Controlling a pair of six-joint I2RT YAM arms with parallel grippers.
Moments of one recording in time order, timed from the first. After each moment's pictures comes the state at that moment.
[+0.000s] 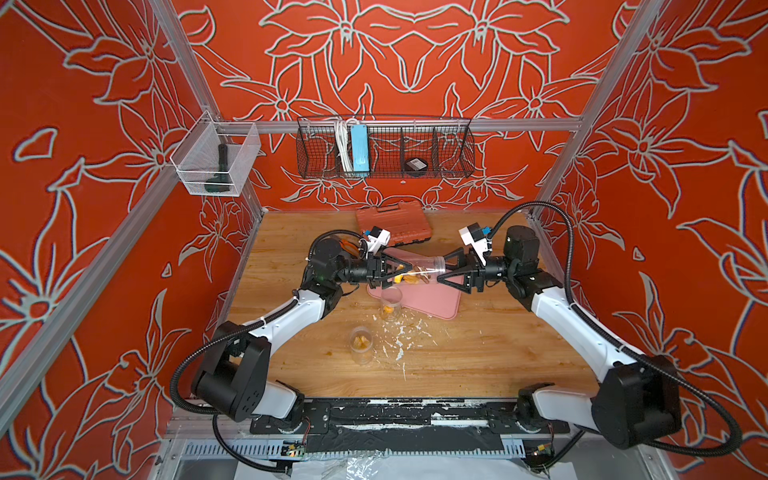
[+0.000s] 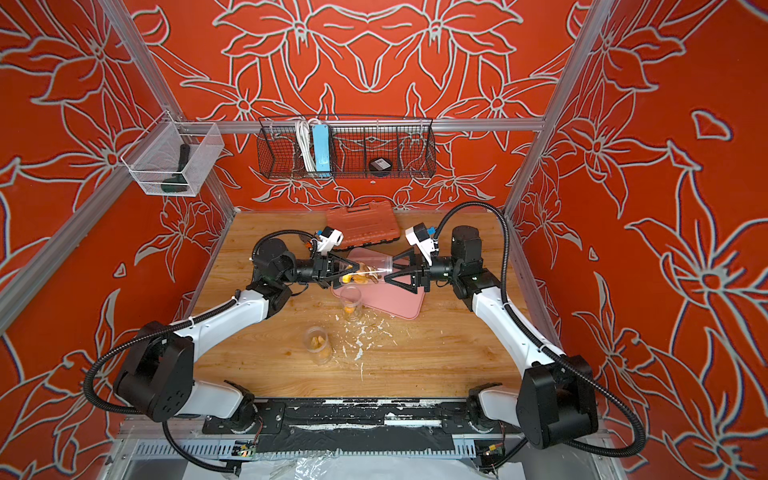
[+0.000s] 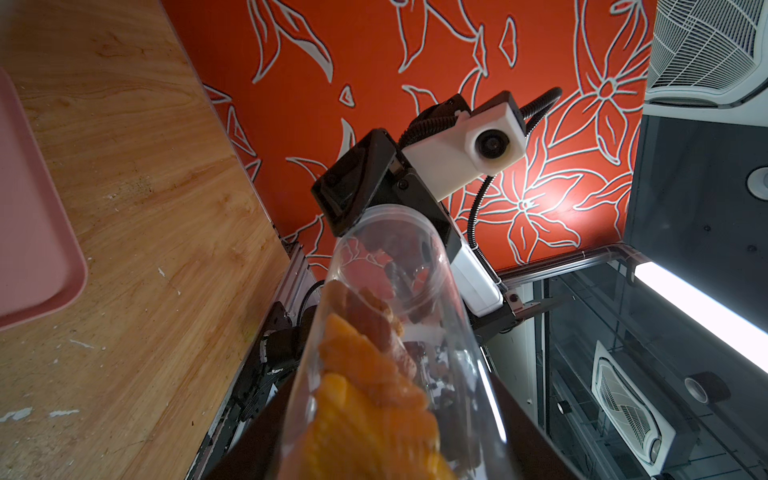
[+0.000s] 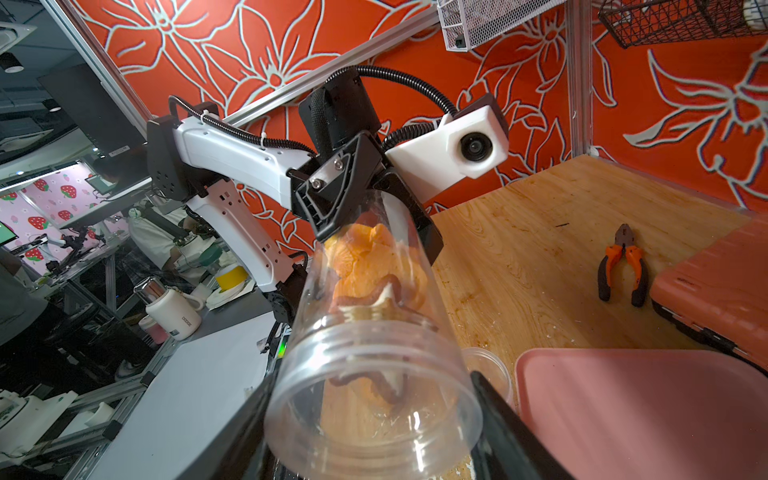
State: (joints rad) left arm -0.37 1.42 0.84 0.73 1.19 -1.38; right arm 0.21 1.27 0.93 0.07 -1.30 0.11
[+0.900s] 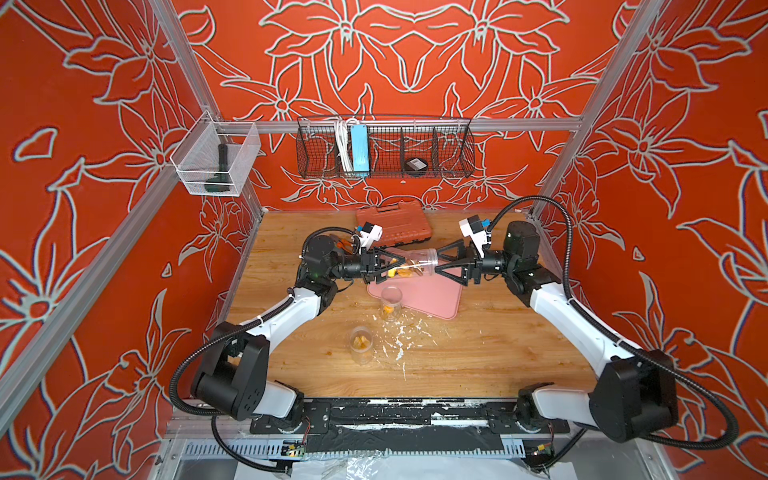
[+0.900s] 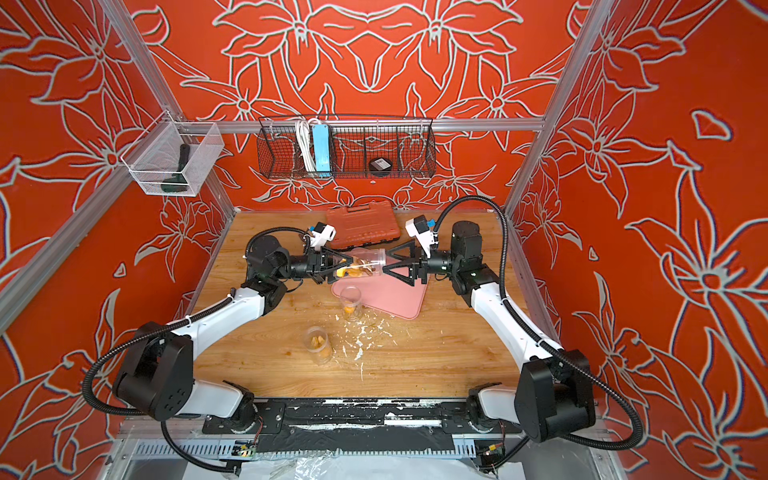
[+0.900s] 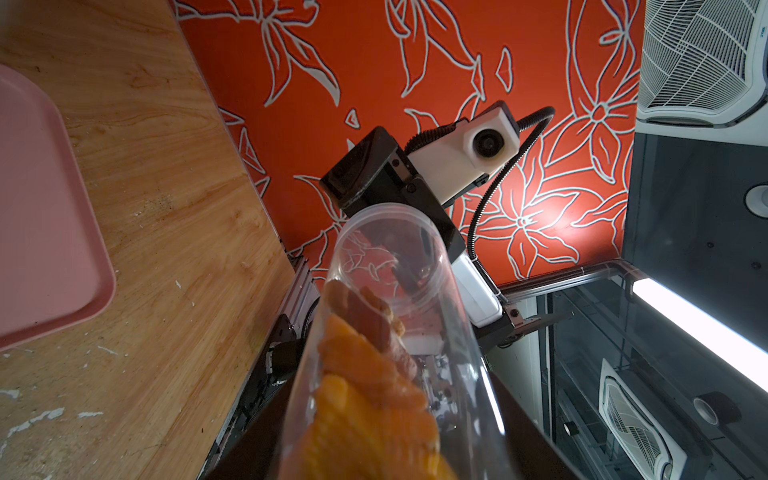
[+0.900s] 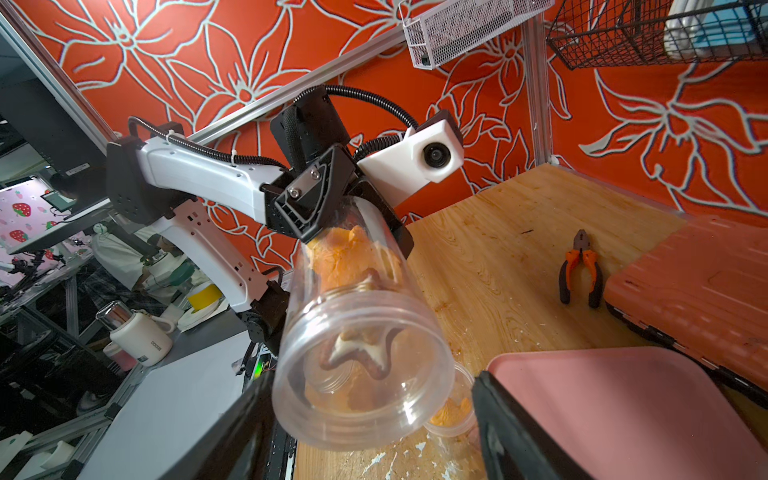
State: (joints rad) left arm -0.32 1.42 0.84 0.73 1.20 -1.40; right arm 0.22 1.30 0.97 0.12 -1.22 0.17
